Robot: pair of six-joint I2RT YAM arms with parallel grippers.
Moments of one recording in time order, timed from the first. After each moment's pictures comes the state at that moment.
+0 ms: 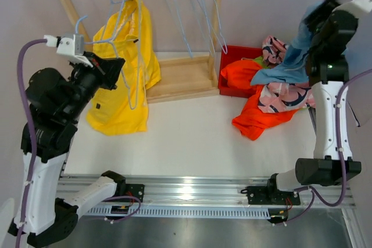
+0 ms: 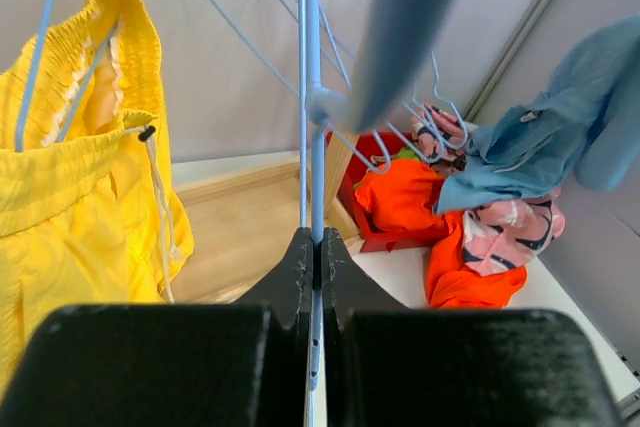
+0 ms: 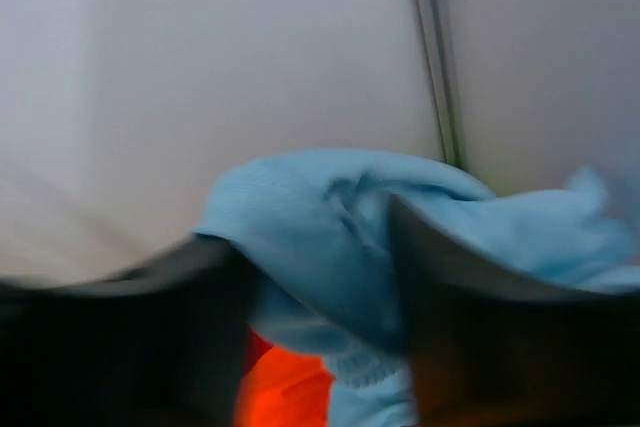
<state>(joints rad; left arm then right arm) -0.37 0.93 1.66 -0.66 0.03 -0.25 -0.04 1.45 1.90 -0.26 0.39 0.27</state>
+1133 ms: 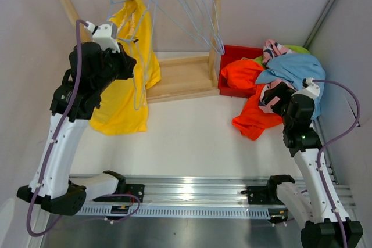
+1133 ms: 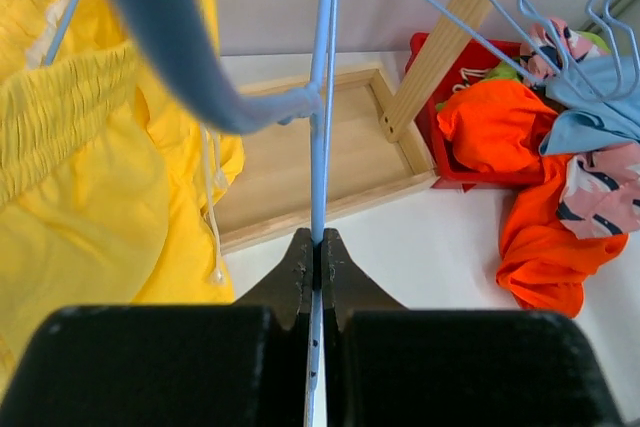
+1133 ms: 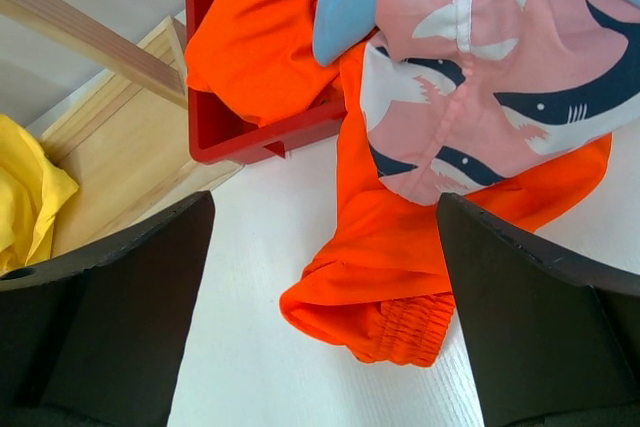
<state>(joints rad) -0.34 1.15 1.66 -0.77 -0.05 -0.23 0.06 0.80 0.75 -0.24 0.18 0.53</state>
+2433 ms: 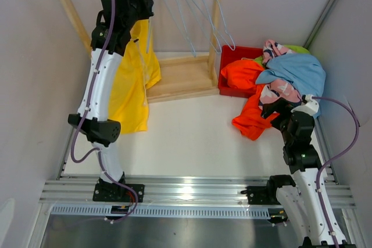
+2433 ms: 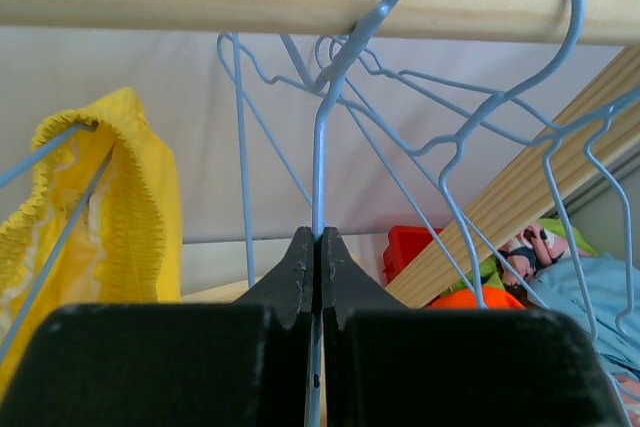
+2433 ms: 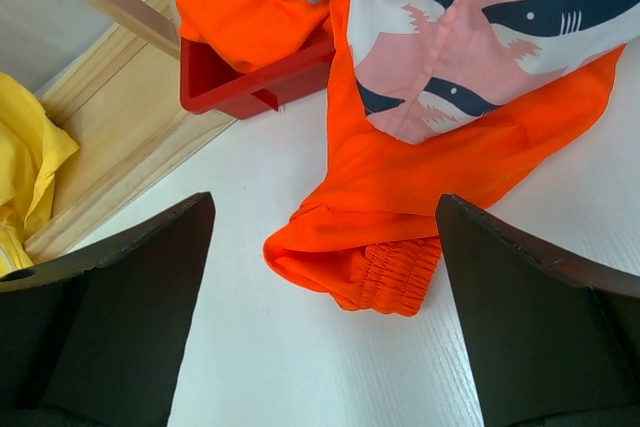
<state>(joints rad) -0.28 1.93 2.51 -0.60 -0.05 -0.29 0.06 0.58 0.59 -0.30 0.14 0.55</state>
